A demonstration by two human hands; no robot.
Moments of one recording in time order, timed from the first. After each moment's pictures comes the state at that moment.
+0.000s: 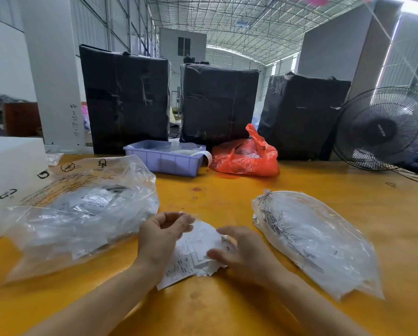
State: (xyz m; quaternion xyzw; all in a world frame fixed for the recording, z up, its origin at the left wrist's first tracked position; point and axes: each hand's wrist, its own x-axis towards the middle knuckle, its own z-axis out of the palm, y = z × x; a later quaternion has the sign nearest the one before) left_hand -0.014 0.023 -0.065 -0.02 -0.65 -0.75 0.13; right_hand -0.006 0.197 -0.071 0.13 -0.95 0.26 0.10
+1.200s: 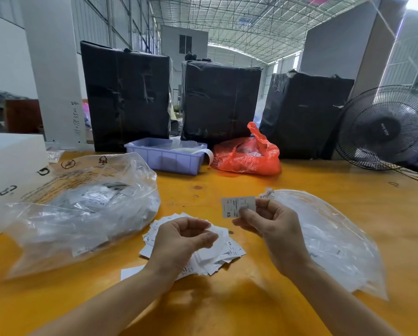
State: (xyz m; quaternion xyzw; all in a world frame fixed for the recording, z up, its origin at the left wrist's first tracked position) left_hand 0.000 0.036 -0.062 -0.08 -0.67 -0.74 0.04; right_hand 0.010 0.208 -0.037 0.08 -0.67 0.71 0.18
